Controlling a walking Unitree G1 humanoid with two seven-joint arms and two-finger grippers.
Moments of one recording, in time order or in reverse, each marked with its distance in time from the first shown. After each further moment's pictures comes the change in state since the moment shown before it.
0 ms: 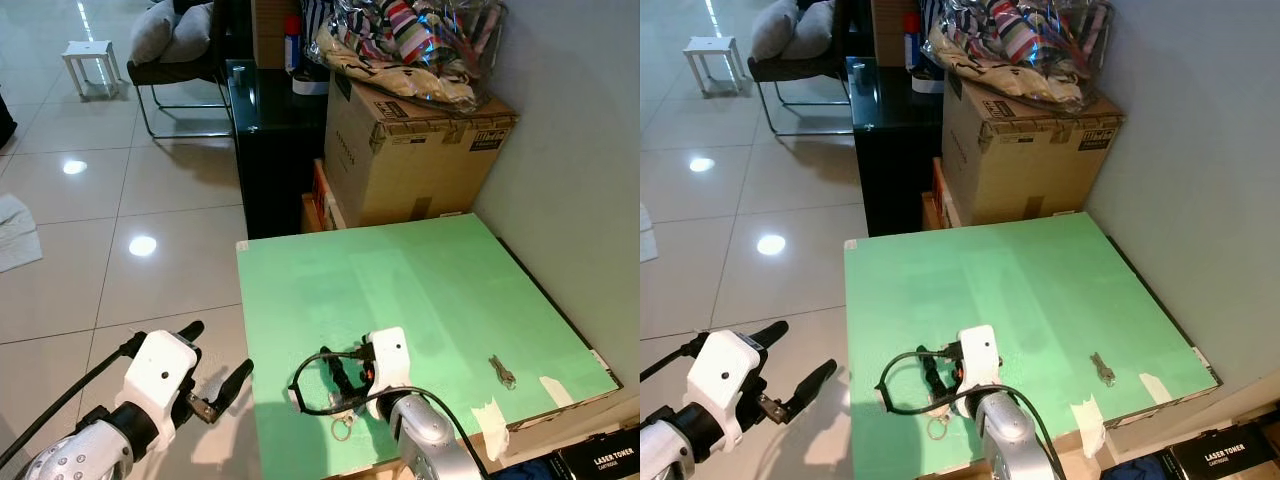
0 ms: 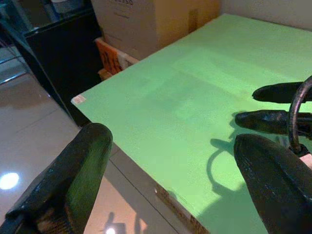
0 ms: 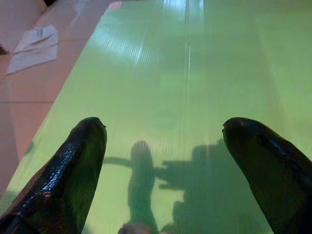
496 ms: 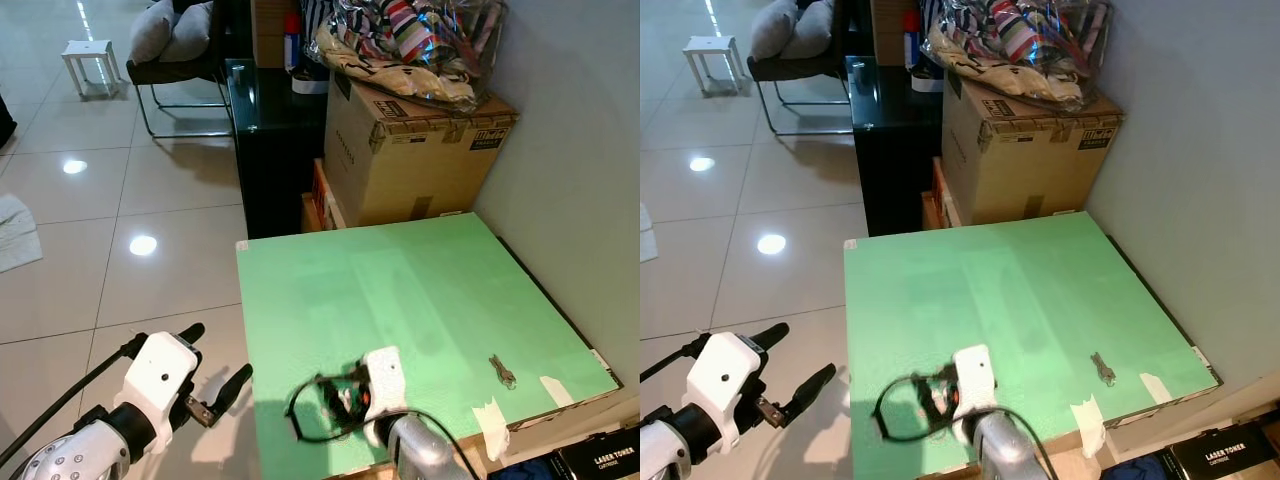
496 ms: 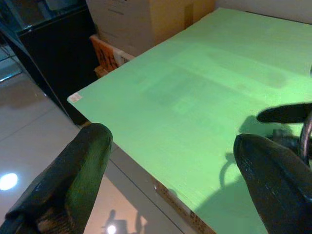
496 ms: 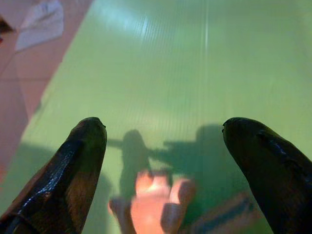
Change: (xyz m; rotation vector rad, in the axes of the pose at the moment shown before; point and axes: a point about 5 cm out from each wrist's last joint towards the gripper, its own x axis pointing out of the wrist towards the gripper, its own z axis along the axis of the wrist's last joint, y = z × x) left arm -0.001 0.000 -0.001 0.010 0.012 -0.019; right arm -0.009 0.007 -0.027 0.025 0.112 0.033
